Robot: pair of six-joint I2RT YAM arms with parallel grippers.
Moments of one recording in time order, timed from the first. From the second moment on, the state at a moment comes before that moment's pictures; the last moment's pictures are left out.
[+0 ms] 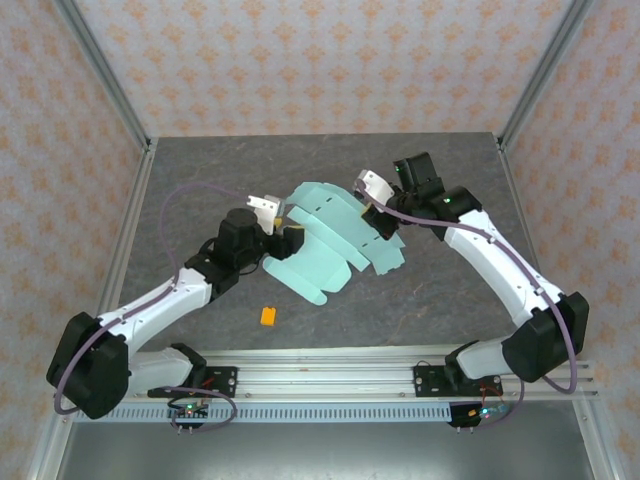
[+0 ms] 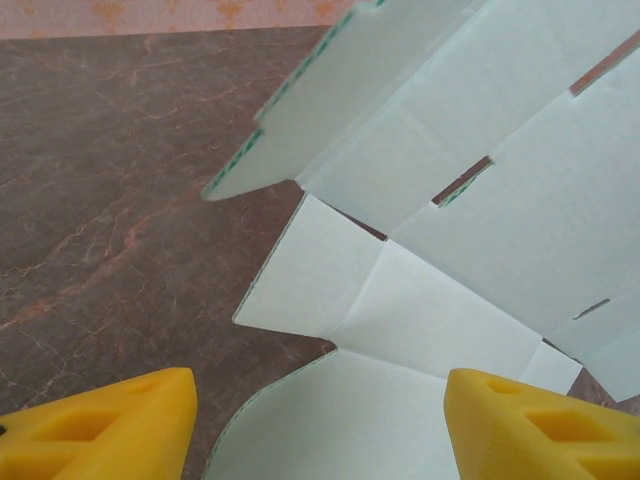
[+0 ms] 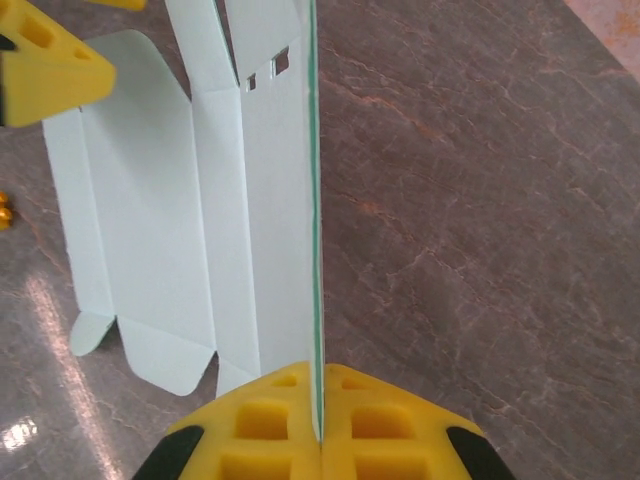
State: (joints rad) left arm -0.50 1.20 0.69 0.06 0.08 -0.24; right arm 0.46 1.38 1.32 -0.80 -0.32 -0.50
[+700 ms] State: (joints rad) left arm -0.50 1.25 0.70 0.17 0.23 -0.19; right arm 0.45 1.42 1.37 -0.83 -0.37 -0.42
